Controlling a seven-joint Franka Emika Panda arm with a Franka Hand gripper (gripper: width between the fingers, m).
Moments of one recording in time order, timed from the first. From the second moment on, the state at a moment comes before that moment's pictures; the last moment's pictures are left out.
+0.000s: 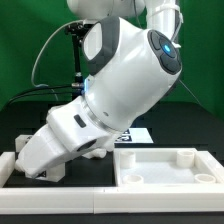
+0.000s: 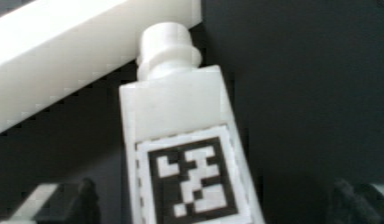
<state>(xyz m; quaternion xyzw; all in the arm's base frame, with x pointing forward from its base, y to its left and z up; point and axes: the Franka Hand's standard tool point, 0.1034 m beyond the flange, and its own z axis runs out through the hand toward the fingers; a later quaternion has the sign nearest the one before) 0.553 -0.133 0.010 0.83 0.43 -0.31 0.20</state>
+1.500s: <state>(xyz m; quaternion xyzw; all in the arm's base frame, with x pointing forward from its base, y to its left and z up) 0.586 -0.054 0.101 0.91 0.32 -0.21 0.14</state>
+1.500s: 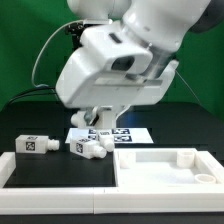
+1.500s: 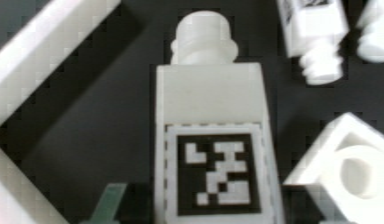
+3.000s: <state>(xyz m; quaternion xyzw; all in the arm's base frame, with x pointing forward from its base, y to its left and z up) 0.620 0.017 0.136 0.97 0.16 0.20 0.03</state>
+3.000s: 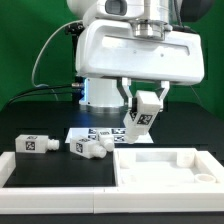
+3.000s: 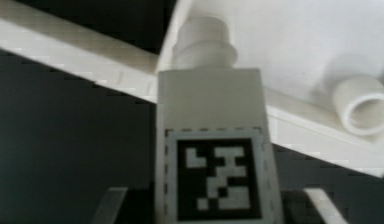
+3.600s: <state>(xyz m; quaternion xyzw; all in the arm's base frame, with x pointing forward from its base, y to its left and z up) 0.615 0.004 0.124 0.94 0.16 0.30 0.06</state>
